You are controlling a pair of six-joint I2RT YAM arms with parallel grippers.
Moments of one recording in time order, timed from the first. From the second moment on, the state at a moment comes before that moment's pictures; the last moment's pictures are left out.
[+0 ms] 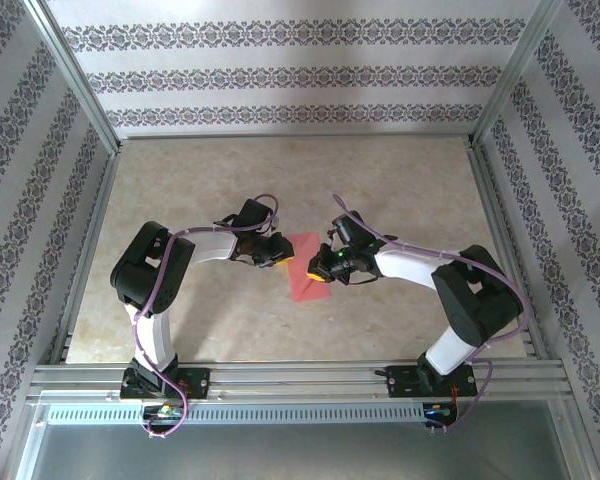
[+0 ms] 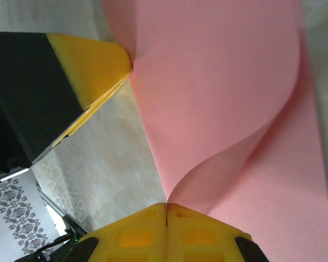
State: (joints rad) left arm -0.47 1.90 1.02 -0.13 0.48 -0.82; right arm 0.57 1.64 0.82 -0.18 -0.55 1.00
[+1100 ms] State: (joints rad) left arm -0.47 1.90 1.02 -0.14 0.48 -0.82; right arm 0.59 1.81 0.91 -0.10 -0.51 1.00
